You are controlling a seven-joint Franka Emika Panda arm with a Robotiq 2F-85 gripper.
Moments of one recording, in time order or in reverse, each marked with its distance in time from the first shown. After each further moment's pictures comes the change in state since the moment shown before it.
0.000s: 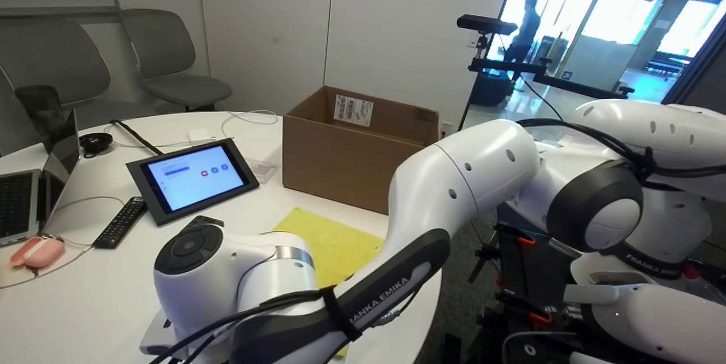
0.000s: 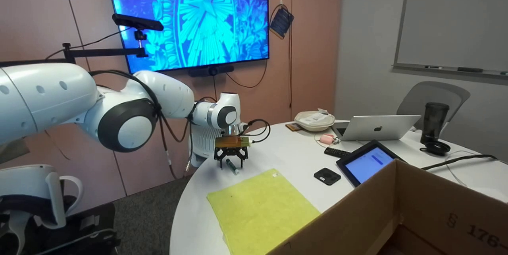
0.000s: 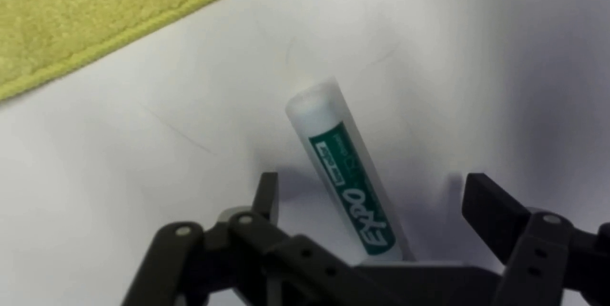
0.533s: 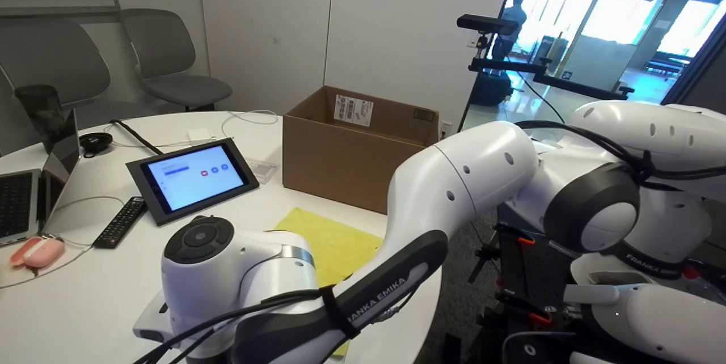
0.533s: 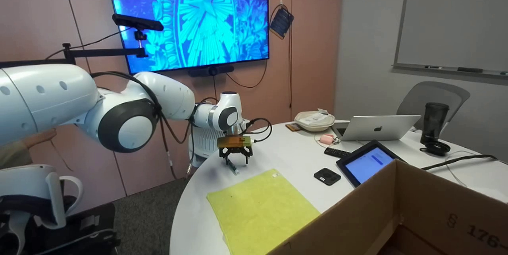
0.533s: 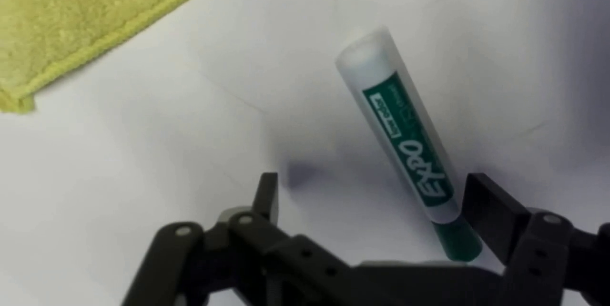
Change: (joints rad) arm 0.002 0.004 -0.035 -0.003 0.016 0.129 0.071
